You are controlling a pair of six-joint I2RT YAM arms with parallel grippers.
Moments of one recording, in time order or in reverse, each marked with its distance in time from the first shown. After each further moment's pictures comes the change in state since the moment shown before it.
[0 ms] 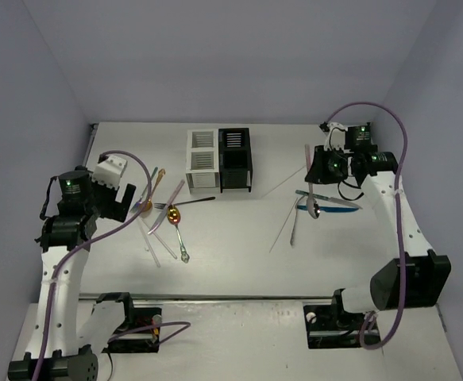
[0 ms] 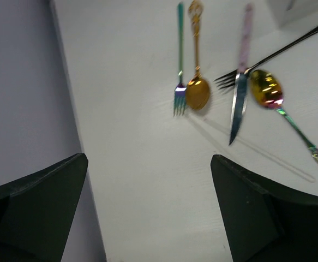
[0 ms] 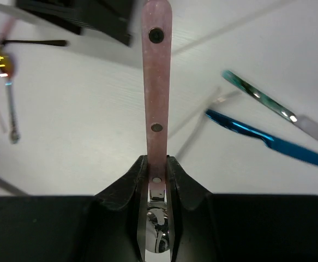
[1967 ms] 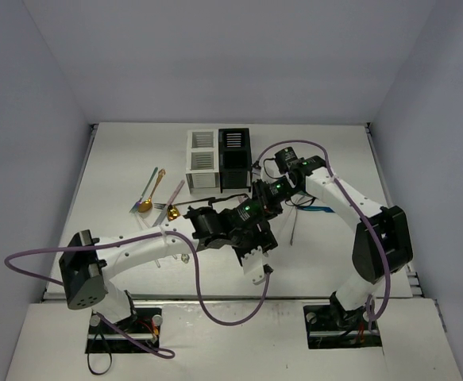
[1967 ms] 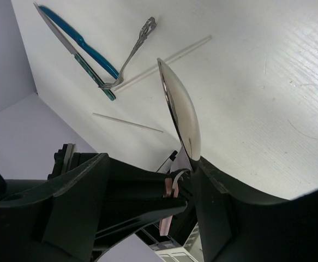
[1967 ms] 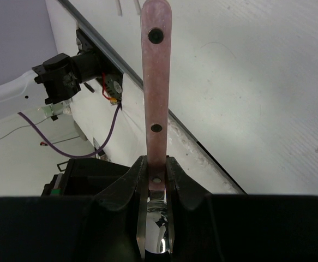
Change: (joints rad) left arm -1.187 0.673 0.282 0.101 0.073 1.206; right arm 0.394 0.251 -0.055 -0.042 -0.442 0.335
